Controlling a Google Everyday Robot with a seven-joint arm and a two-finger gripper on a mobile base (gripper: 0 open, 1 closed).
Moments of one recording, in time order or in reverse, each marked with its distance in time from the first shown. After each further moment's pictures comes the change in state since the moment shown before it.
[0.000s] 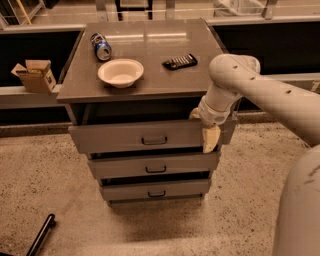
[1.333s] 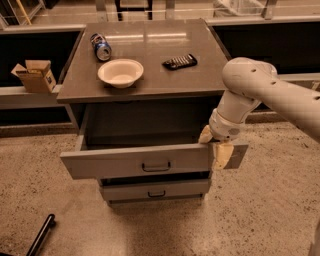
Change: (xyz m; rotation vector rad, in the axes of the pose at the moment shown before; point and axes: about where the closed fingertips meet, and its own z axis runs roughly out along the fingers) arm -0.013 0.096 -0.022 -0.205 -0.073 0.087
